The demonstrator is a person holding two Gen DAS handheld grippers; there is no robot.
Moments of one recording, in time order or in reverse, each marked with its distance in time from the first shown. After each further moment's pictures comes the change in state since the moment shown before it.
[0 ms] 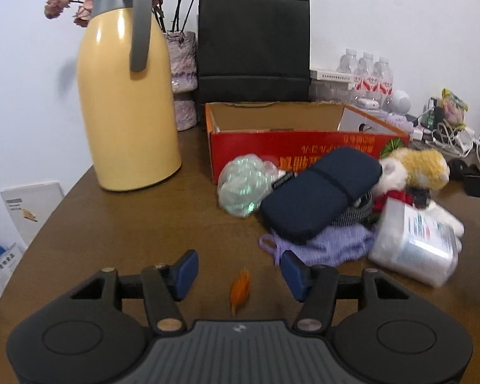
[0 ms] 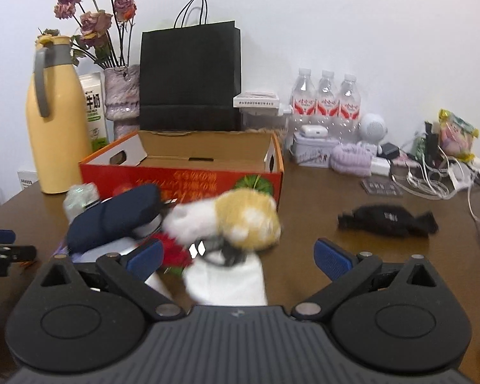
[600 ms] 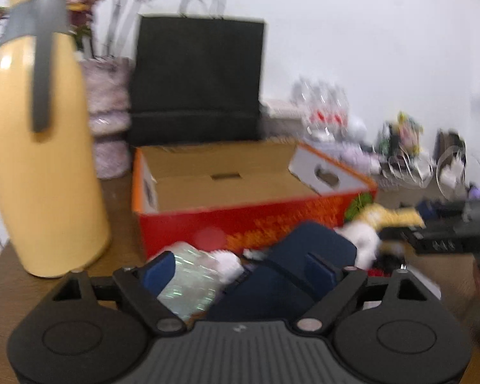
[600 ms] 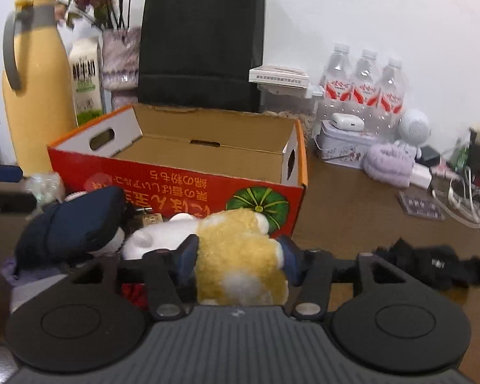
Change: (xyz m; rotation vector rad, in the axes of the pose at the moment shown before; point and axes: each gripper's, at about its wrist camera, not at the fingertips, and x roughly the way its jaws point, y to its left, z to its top) left arm 0.055 0.002 0.064 0.034 -0.101 -0.214; right arm 0.095 -0.013 0.026 -0.072 0.095 0.081
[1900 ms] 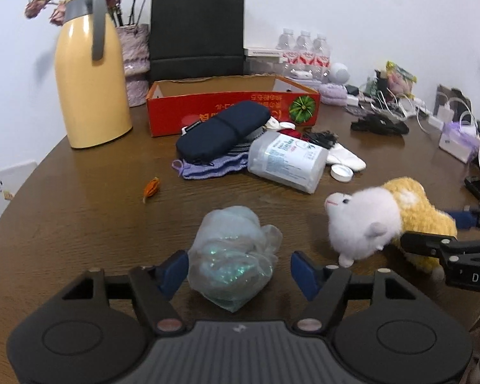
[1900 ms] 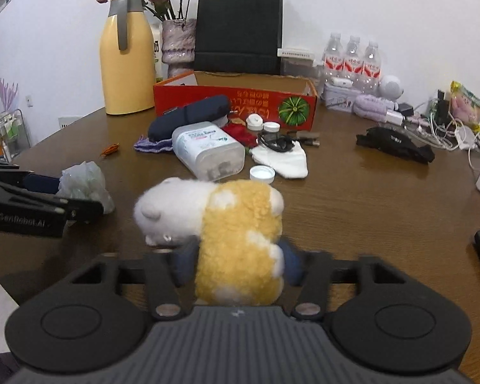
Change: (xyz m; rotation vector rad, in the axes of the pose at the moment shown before) left arm -0.143 -0.108 -0.120 -0.015 0.173 0.108; right arm -0.195 0.077 -0.138 0.021 0.044 0.020
